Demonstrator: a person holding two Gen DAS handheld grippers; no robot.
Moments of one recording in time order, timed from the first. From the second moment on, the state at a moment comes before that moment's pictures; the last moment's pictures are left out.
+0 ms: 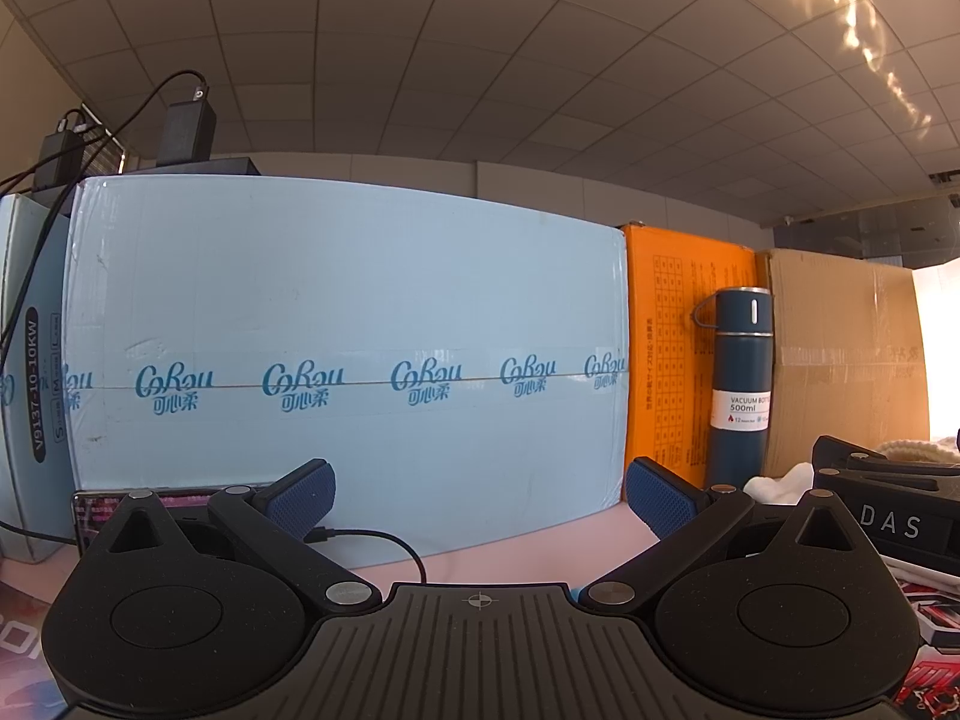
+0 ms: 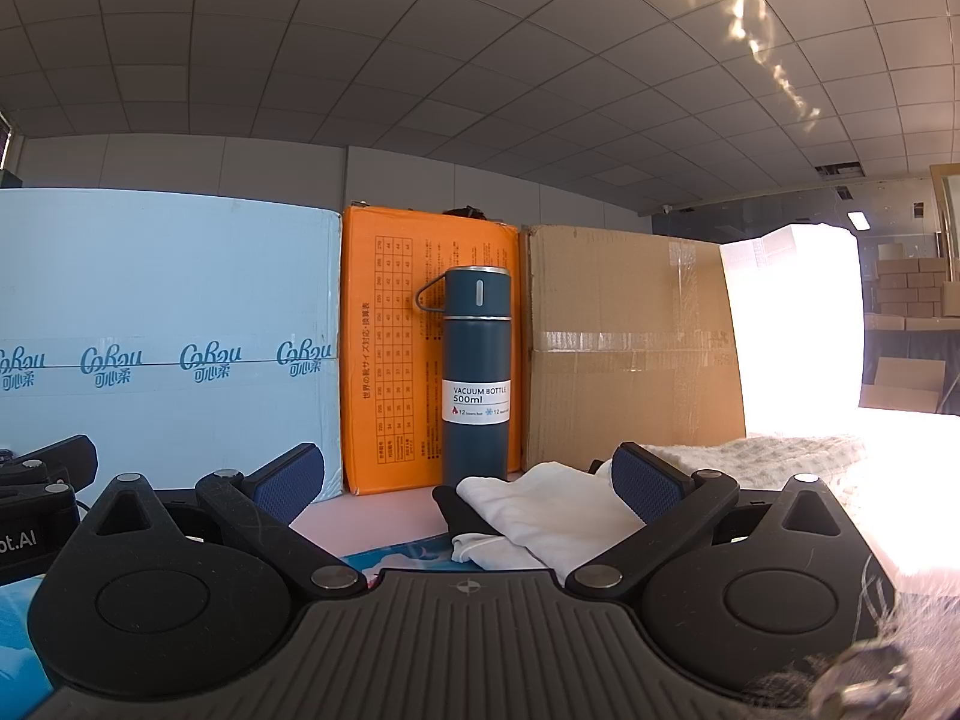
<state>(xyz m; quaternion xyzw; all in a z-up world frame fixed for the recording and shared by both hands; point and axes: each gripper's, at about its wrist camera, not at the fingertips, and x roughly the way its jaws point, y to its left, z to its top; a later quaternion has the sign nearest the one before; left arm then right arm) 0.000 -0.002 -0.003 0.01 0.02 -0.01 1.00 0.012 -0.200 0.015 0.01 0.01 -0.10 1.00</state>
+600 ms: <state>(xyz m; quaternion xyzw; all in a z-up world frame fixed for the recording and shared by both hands) 0.000 -0.003 -0.002 0.01 0.02 -0.01 1.00 0.011 -0.199 0.015 0.01 0.01 -0.10 0.99</state>
